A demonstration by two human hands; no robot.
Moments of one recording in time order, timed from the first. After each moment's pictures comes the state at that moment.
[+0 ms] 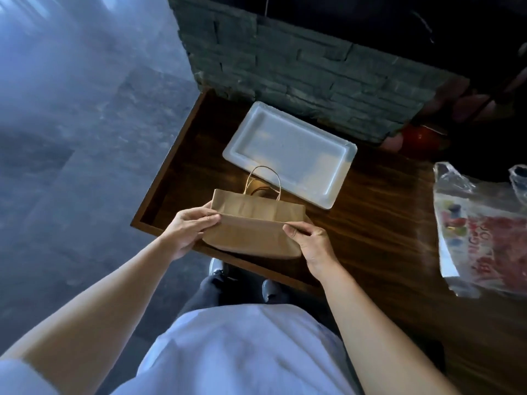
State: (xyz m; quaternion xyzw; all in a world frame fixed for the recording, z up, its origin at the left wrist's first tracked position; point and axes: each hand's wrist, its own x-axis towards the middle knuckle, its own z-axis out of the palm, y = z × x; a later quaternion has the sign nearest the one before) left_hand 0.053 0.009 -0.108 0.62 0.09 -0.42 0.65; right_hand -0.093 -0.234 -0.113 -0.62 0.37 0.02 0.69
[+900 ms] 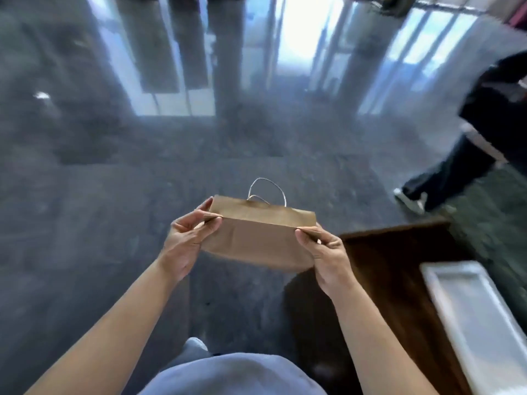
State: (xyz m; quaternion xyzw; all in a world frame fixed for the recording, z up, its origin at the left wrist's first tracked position) left_hand -0.202 0.340 -0.024 0.50 0.22 0.22 0.81; right_hand -0.063 0.106 -0.001 -0.60 -0.12 0.28 0.74
